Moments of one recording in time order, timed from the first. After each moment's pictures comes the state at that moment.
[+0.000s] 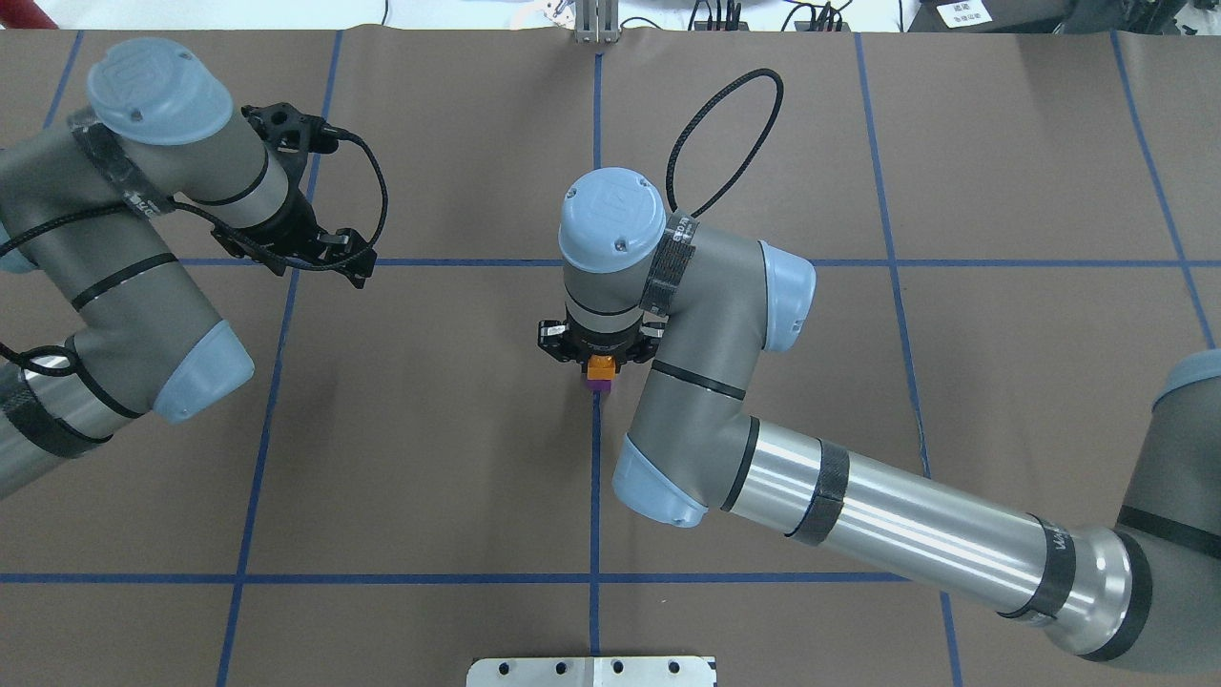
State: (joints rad) left arm -0.82 -2.04 -1.72 -1.59 -2.08 -0.77; right arm 0.51 -0.71 1.44 -1.57 1.94 1.22
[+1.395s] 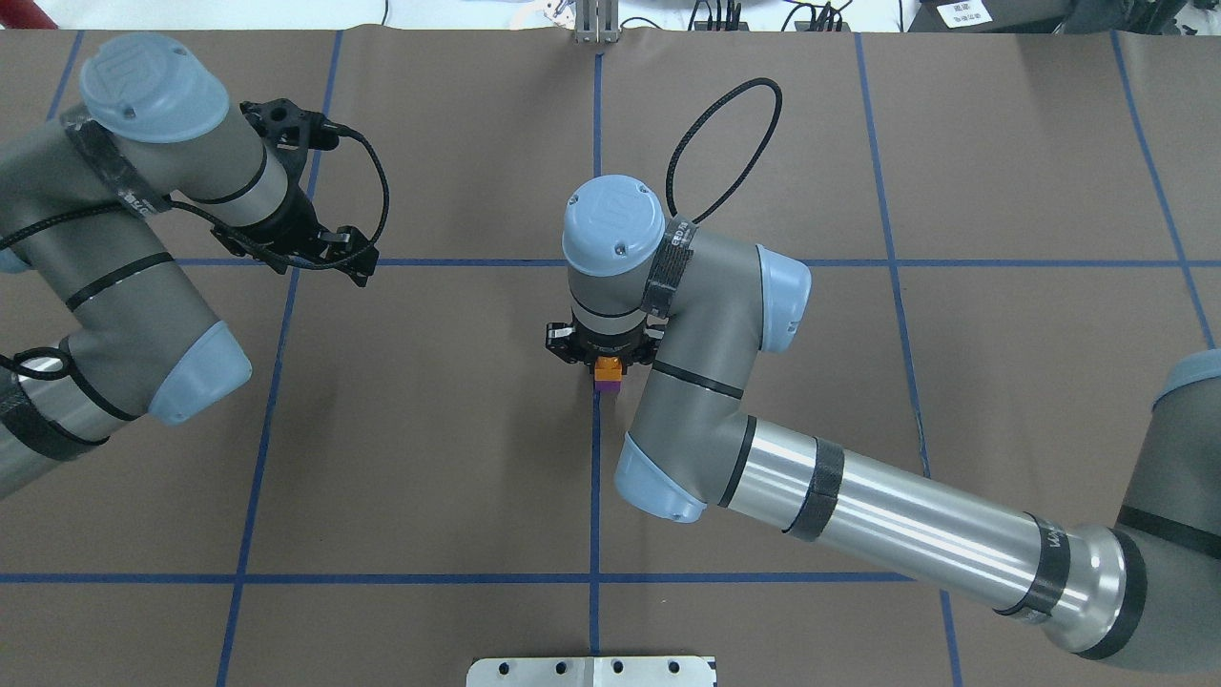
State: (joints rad) left arm -0.82 -2.04 -1.75 -1.58 -2.08 -0.78; right arm 0.51 -0.71 1.41 -1.56 1.94 1.22
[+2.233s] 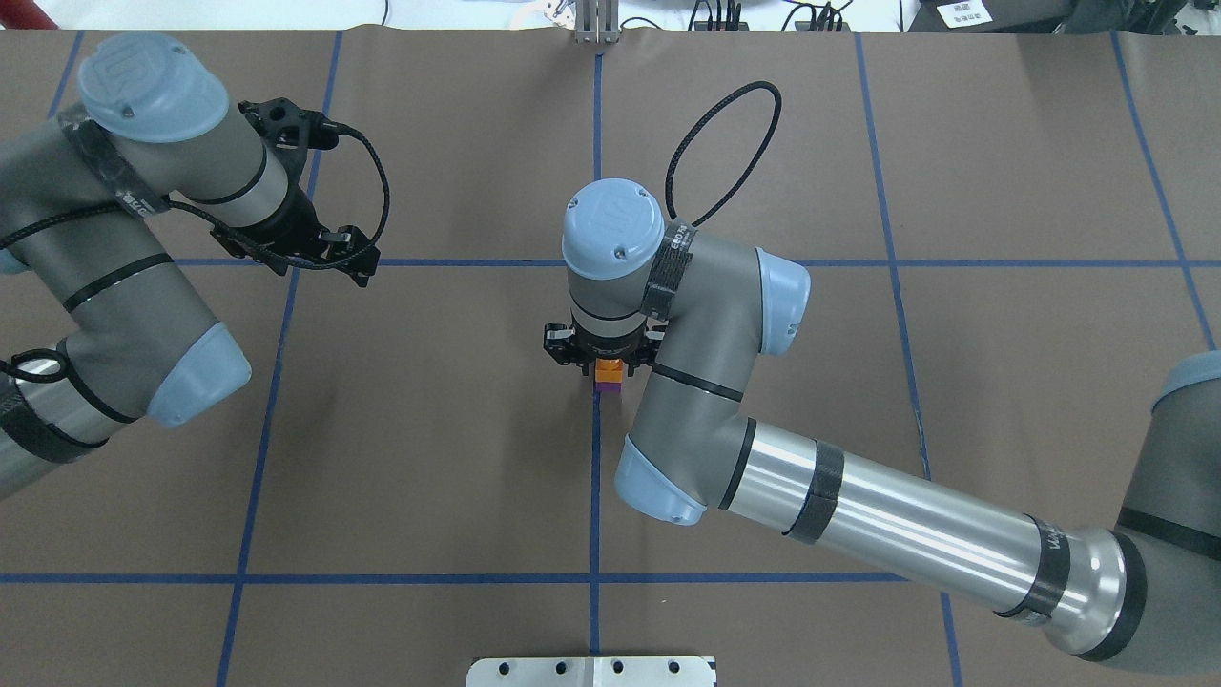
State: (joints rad) left arm -0.82 -2.04 -1.75 -1.57 -2.08 -0.79; right arm 0.51 -0.71 1.42 -1.56 1.94 1.22
